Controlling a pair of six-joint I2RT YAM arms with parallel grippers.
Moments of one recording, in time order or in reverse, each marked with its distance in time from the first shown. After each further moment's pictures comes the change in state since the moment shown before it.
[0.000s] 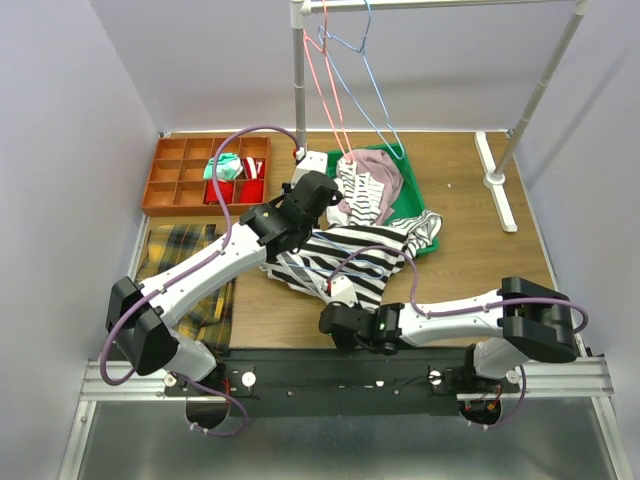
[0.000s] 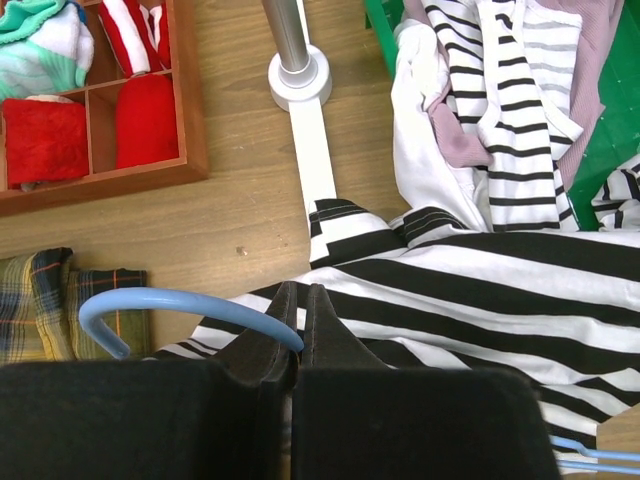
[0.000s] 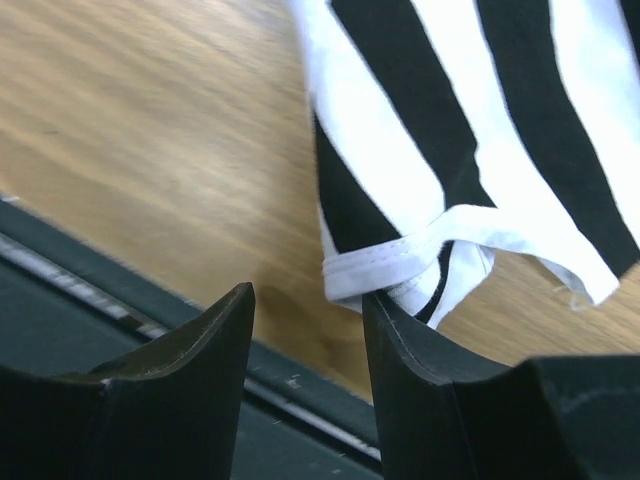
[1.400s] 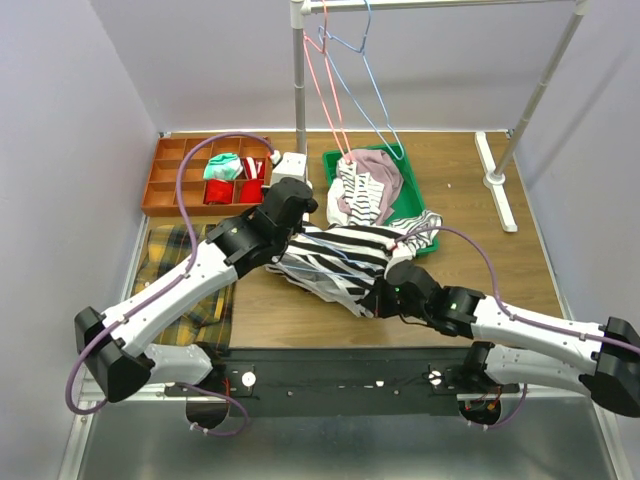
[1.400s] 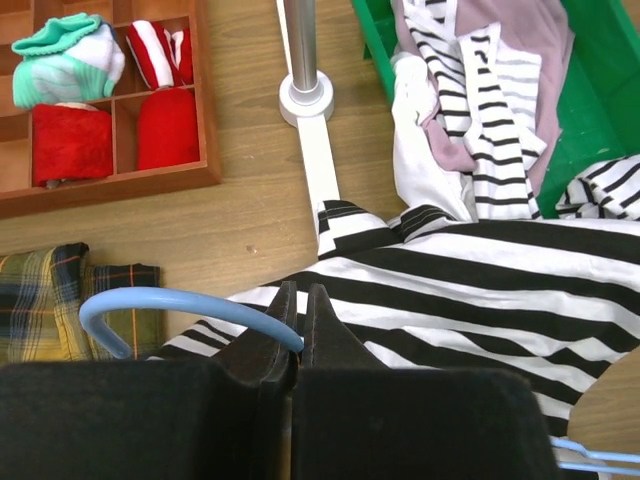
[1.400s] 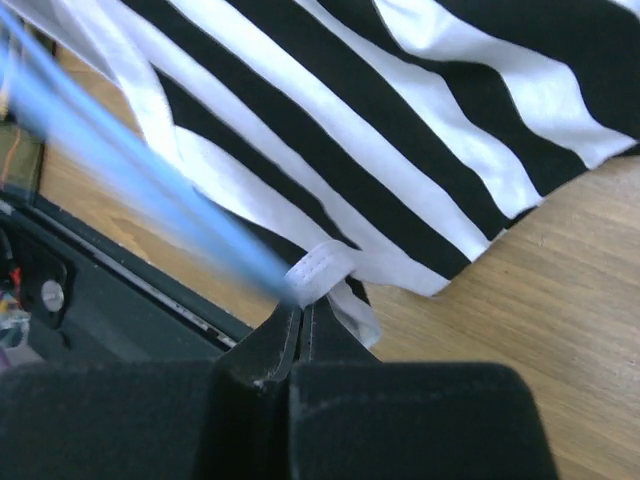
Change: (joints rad) left arm 0.000 -0.185 -0.082 0.003 0.013 0.002; right arm -0.341 -0.508 -0.205 0.046 -0.239 0.022
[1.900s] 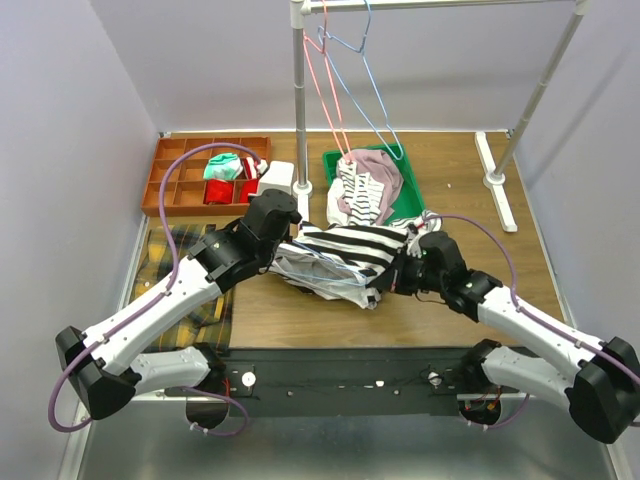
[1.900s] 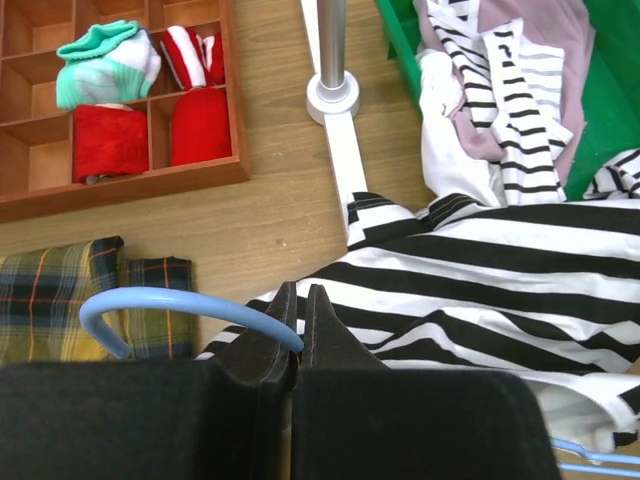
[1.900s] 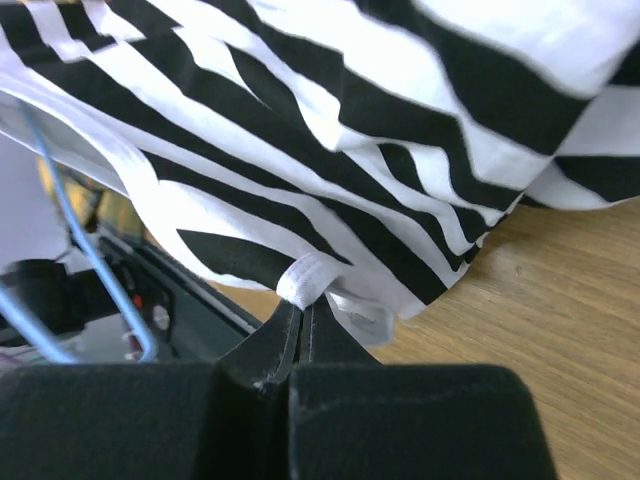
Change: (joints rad) left arm 0.000 -0.133 -0.092 0.018 -0.015 0.055; right arm -0.393 -0.014 -0.027 0.058 -0.431 0.032
